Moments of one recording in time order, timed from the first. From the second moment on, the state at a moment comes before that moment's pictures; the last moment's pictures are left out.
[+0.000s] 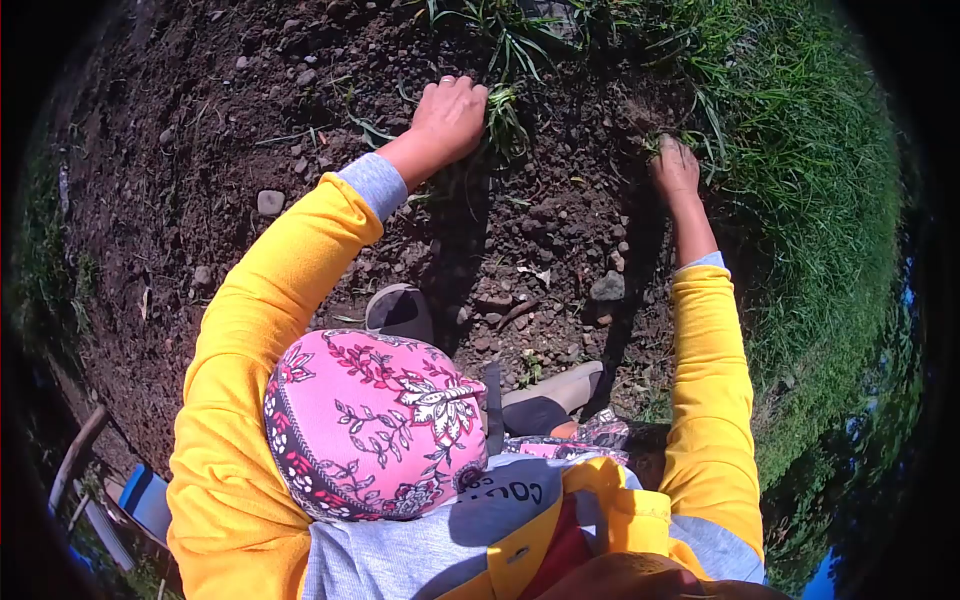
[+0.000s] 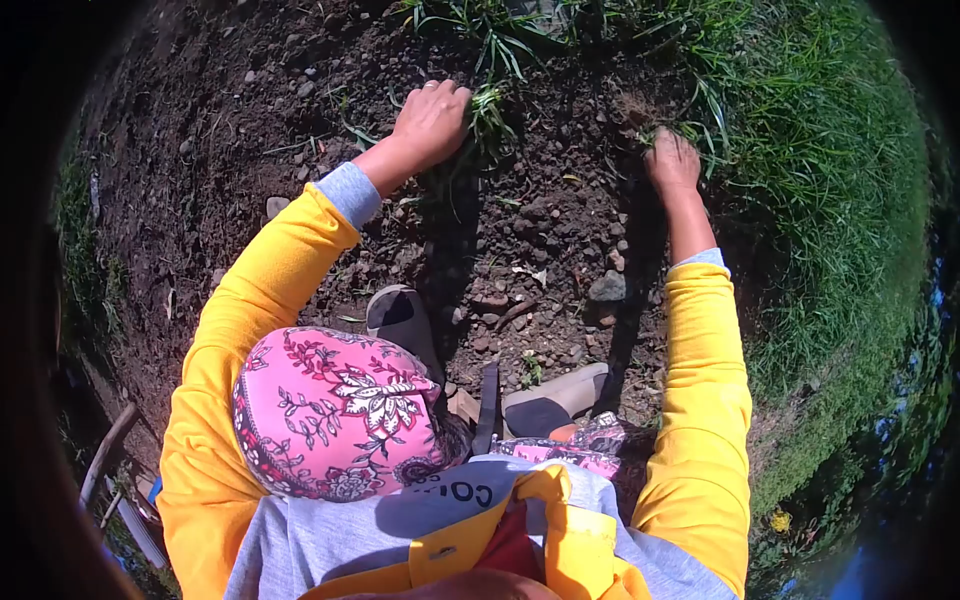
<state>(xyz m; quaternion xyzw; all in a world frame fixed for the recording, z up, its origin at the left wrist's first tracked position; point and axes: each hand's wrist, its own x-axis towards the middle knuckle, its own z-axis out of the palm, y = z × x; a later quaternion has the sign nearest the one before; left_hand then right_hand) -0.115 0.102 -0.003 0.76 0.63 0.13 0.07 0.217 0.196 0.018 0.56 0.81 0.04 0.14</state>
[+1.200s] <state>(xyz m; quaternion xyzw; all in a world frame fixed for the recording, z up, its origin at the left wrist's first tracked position) -0.097 0.092 0.032 0.79 0.60 0.12 0.07 0.074 0.346 0.098 0.50 0.84 0.13 0.17</state>
